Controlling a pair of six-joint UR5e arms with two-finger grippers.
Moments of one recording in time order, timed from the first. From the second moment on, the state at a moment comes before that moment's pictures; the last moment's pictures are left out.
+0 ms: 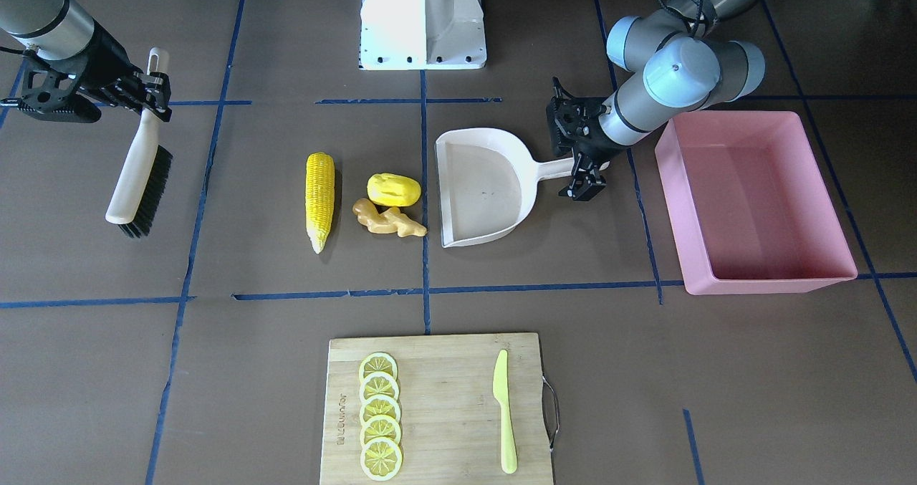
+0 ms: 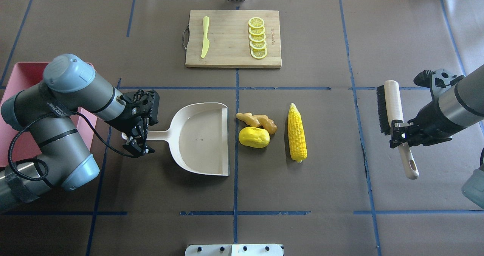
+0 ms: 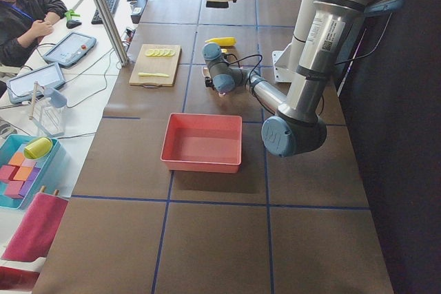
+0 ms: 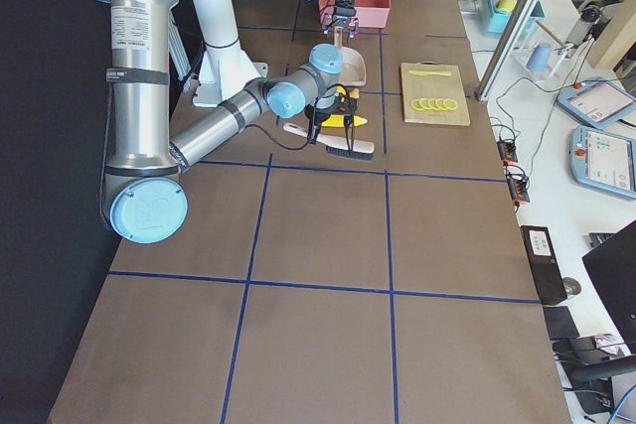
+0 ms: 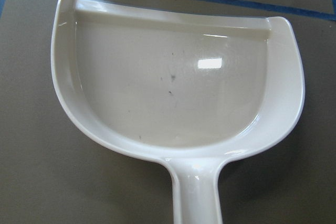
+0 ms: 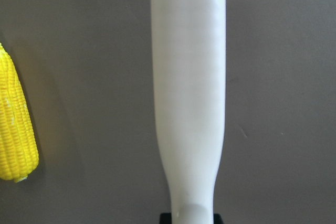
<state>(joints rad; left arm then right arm) -0.66 -1.92 -1.69 -2.02 -2.25 0.33 0.84 -1.60 2.17 -1.56 2.26 1.04</state>
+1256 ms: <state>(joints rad) -0.66 -1.91 -1.71 -2.01 -2.14 0.32 0.75 -1.47 2.16 -1.71 2.24 1.04</state>
